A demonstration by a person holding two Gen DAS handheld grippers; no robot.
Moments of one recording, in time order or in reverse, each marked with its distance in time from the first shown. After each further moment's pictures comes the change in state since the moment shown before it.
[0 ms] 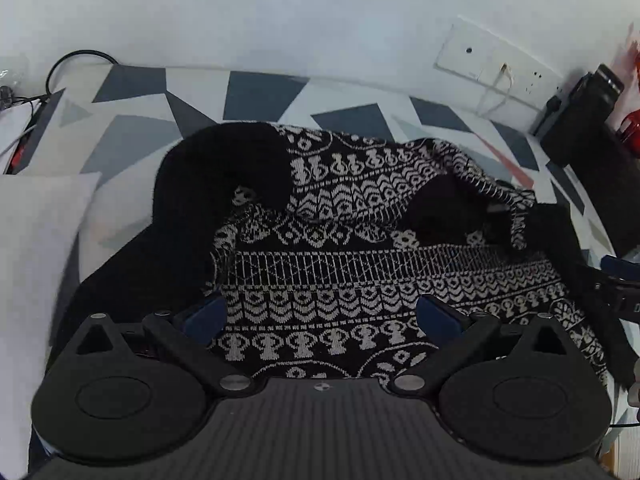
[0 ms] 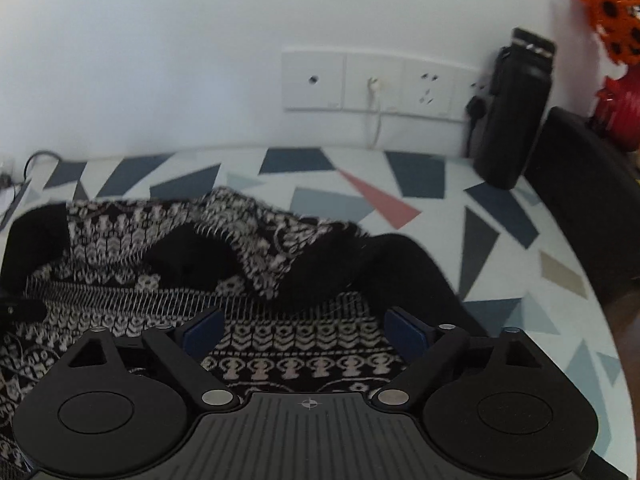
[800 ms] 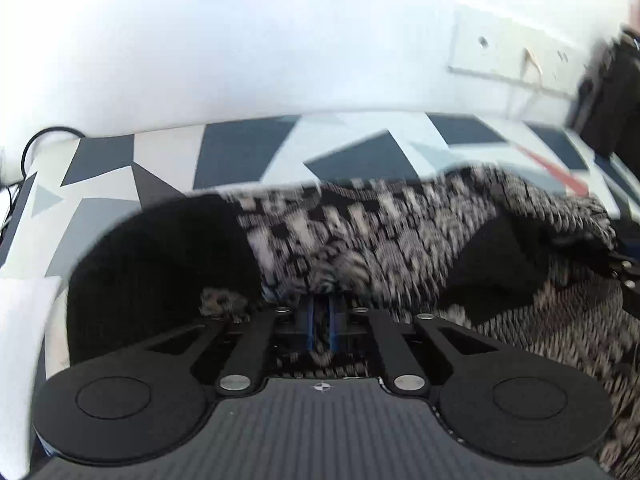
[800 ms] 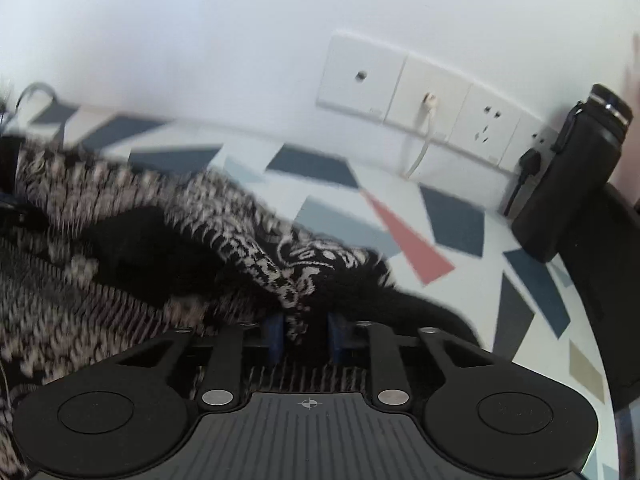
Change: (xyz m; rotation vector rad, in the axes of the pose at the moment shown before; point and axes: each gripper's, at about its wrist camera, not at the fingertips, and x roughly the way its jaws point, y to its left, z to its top) left arm 0.061 -0.019 0.048 0.072 -0.156 0.101; right arm 0.077 0.005 0.018 -0.210 -0.114 -0.039
